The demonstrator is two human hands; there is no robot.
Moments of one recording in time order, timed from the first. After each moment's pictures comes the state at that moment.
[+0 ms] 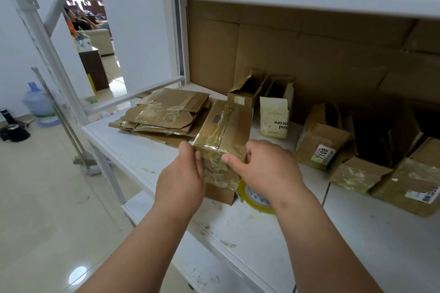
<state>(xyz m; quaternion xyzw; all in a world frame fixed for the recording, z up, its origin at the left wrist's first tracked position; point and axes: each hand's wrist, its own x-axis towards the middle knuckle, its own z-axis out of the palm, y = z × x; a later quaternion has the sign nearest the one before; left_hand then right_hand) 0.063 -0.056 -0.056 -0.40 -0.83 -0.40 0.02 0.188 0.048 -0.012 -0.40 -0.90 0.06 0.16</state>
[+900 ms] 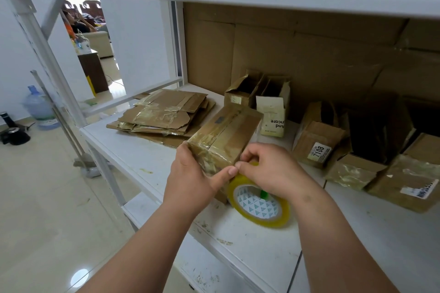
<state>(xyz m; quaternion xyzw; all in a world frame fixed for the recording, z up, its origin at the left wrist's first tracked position) 0.071 -0.045 -0.063 -0.39 -0.80 -0.45 -0.08 0.210 0.059 -0.005 -0.39 -0.87 0.27 0.13</state>
